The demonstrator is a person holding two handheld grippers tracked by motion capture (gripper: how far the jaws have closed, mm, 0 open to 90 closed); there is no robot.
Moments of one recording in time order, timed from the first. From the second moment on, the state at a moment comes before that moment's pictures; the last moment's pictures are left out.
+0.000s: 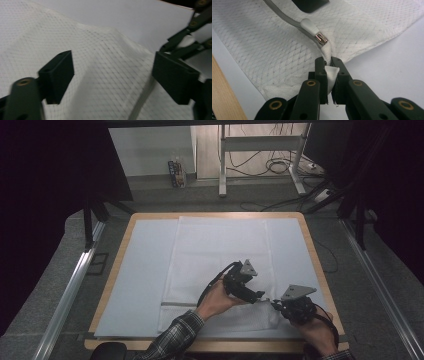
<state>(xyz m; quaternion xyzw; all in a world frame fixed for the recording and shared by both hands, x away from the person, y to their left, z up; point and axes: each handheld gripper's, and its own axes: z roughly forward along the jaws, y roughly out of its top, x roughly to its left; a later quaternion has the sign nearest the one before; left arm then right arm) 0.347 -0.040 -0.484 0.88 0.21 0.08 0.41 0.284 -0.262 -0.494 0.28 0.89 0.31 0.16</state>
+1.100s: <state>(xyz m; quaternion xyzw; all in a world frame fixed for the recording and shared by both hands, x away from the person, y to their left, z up) 0.345 -0.041 -0.500 0.87 0.20 -0.11 0.44 0.277 -0.257 -0.492 0.23 0.90 0.30 0.23</state>
